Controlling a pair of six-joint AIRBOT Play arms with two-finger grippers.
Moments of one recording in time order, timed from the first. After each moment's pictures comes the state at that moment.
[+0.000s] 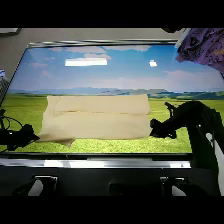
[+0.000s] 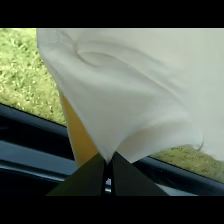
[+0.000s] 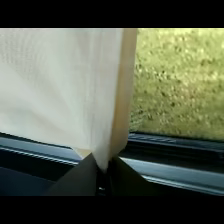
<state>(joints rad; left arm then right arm) 0.44 -0.79 0.75 1.18 -1.46 -1.66 -0.04 -1.20 0.89 2.05 -1.42 -1.46</state>
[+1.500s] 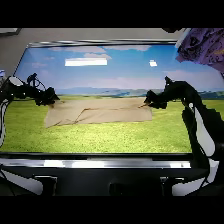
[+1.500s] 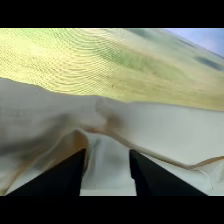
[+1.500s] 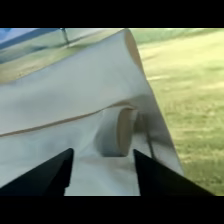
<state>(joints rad) 0.22 -1.80 1.56 1.06 -1.20 -1.53 -0.04 -1.72 1.39 2.13 -1.02 -1.50</state>
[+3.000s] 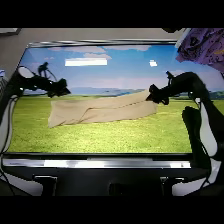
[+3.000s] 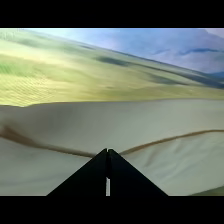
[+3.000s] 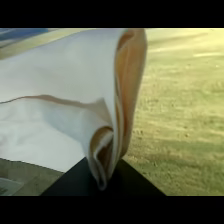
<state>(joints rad) 0.00 -1.77 1.64 0.99 -1.19 -1.61 -0.08 -1.70 1.52 2.19 -1.27 -1.51</state>
